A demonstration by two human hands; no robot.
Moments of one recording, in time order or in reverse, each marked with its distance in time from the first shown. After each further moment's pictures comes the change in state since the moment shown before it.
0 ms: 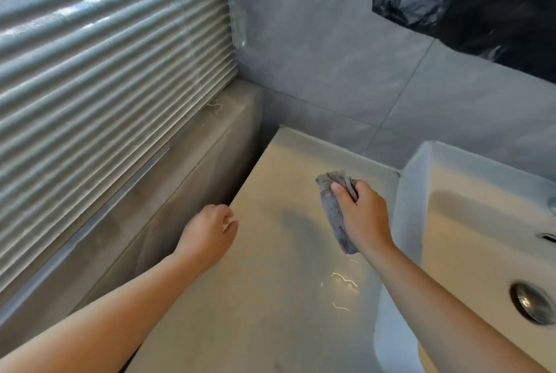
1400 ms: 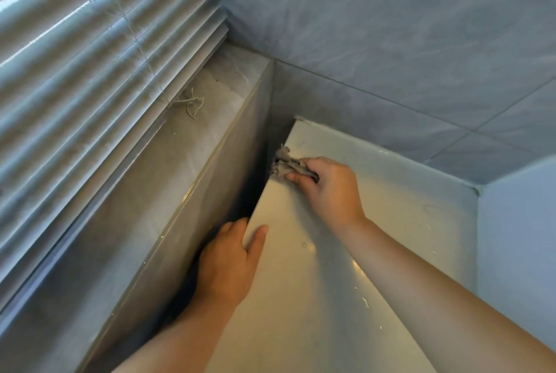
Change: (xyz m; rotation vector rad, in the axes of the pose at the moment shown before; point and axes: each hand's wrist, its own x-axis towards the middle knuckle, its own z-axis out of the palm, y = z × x) left_hand 0.132 -0.031 0.086 -0.147 0.040 -0.020; right_hand 0.162 0.029 0.170 -0.187 -0.186 -0.373
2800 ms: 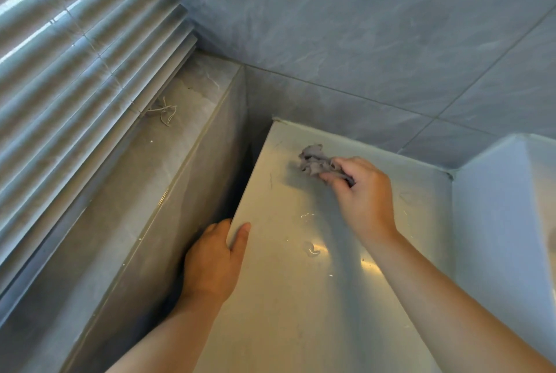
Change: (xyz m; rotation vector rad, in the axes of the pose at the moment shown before) left_hand 0.000 0.001 0.001 0.035 0.033 0.008; right_hand -0.039 0.030 -0.054 0.007 0.276 0.035
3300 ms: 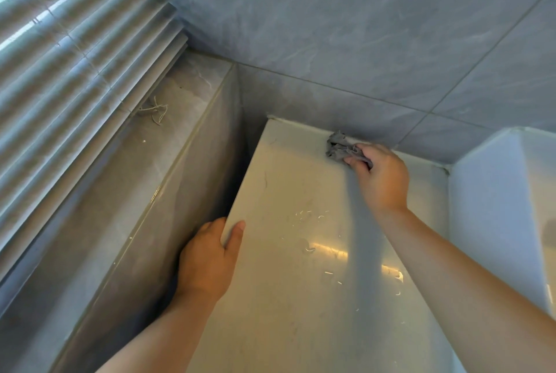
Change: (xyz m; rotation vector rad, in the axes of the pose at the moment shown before) left_hand 0.000 0.001 -0.001 0.004 0.013 -0.009; right_hand 0.025 0.063 -0.004 -0.213 0.071 0.139
